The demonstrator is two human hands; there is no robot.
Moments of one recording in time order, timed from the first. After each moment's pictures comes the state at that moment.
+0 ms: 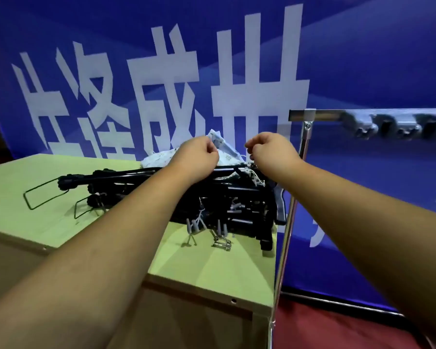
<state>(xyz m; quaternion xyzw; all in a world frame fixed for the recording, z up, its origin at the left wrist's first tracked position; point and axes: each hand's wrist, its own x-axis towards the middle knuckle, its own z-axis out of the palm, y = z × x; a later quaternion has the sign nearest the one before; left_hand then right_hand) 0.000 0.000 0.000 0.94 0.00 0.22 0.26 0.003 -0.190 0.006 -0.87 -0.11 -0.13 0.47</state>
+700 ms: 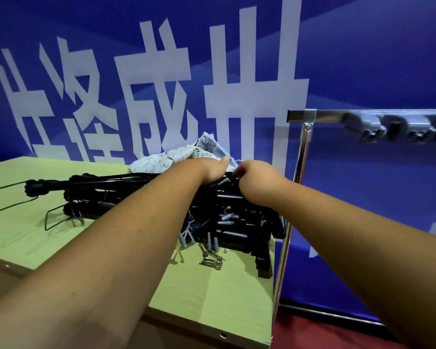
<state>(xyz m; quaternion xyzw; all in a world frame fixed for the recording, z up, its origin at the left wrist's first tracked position) 0.077 -0.030 -0.016 0.98 0.08 -0.02 0.17 0.024 -0.184 -0.026 -0.95 -0.16 -0.06 0.25</state>
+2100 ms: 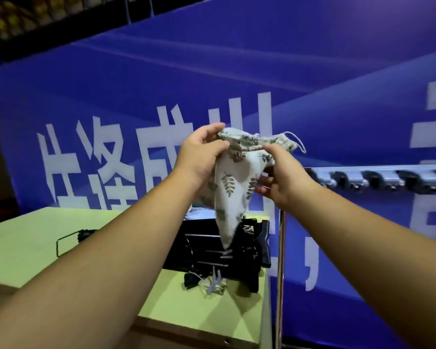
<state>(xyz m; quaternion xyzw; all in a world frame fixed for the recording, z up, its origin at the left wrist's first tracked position) -0.074 -0.058 0.127 0.70 -0.14 0.26 0.65 -0.050 -0.233 0.094 -0.55 -0.08 -0.03 0.83</state>
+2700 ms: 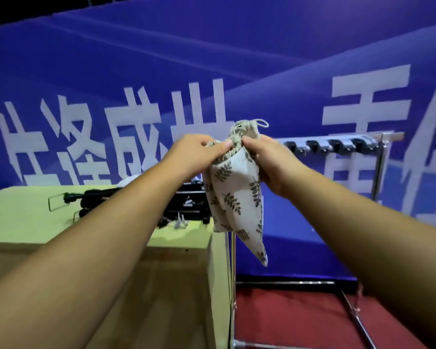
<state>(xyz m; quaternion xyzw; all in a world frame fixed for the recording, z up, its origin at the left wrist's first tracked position) -0.251 -0.140 0.107 0.91 -0.10 0.20 0.35 -0.228 -0.332 0.075 -0.67 -0.12 -0.08 0.73</state>
